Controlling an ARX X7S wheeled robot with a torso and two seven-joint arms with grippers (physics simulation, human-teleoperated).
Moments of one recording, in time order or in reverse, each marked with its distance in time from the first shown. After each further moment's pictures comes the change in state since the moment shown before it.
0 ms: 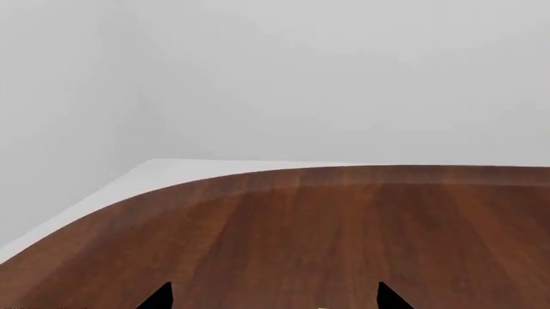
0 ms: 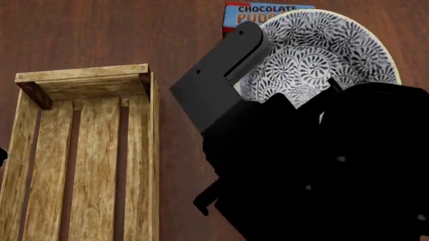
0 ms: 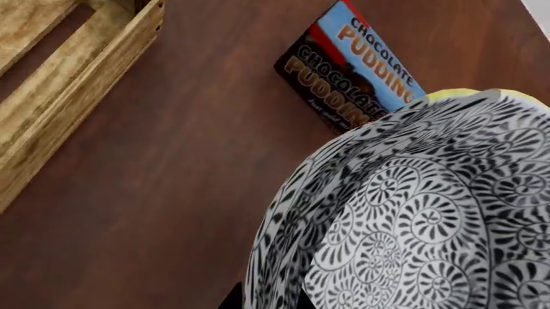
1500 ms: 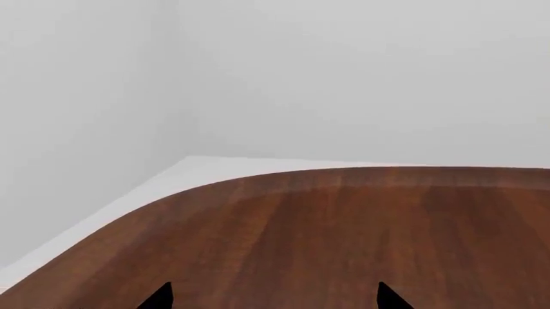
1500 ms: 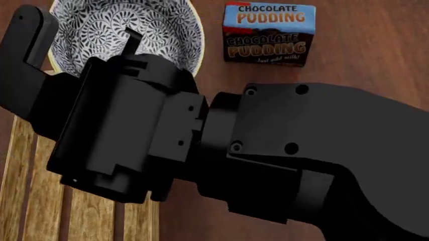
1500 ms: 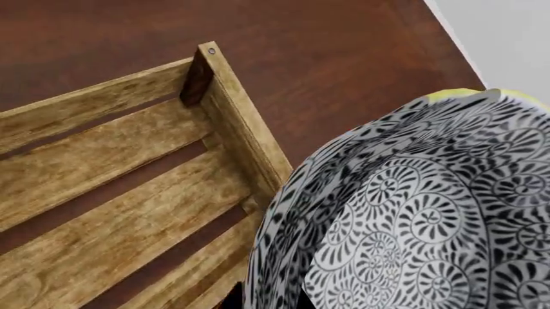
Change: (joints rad) left arm 0.012 -0.027 -0.070 -0.042 -0.016 0.013 -0.032; right arm -0.139 -0.560 0.155 0.465 -0.623 0.089 -0.550
